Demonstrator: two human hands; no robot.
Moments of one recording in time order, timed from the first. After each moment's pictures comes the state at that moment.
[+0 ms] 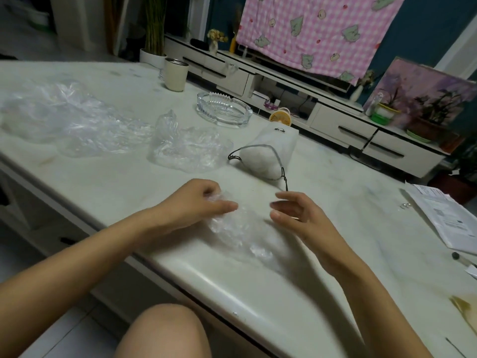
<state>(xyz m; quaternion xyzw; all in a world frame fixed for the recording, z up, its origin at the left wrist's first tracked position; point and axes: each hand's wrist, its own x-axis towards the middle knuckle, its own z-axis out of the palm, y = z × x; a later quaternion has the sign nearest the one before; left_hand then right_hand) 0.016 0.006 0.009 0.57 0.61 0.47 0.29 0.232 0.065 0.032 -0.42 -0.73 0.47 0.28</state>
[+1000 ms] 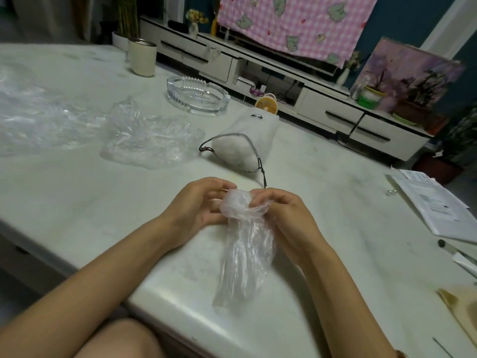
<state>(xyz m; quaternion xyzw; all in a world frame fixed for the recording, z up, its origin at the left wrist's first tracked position) 0.068 0.051 0.002 0.31 0.43 0.60 0.60 0.221 0.093 0.021 -0.38 -0.61 0.59 0.35</state>
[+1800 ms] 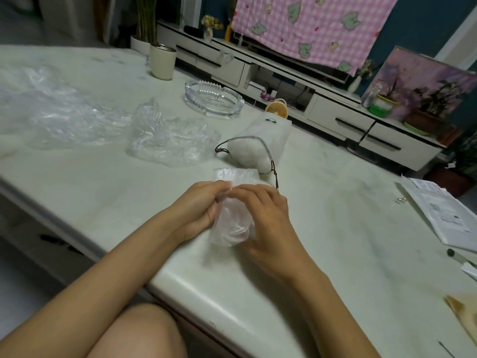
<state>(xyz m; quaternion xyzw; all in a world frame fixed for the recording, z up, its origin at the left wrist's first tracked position) 0.057 0.042 0.002 0.23 0.42 0.63 0.62 0.206 0.063 0.002 -0.24 -0.93 0.06 0.28</state>
